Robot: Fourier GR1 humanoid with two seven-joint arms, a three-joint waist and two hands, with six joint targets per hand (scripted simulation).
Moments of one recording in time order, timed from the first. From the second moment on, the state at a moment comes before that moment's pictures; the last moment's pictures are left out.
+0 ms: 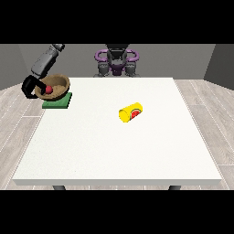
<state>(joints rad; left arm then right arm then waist) -0.91 0.97 0.50 -0.98 0.50 -0.31 -0.11 -0.74 -0.70 -0.40 -0.43 -0.08 0.14 -0.13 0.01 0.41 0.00</state>
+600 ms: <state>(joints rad) -0.89 1.00 0.52 -1.04 0.55 -0.30 -0.07 -0.78 -0.81 -0.46 -0.38 -0.12 0.15 -0.11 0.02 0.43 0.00</state>
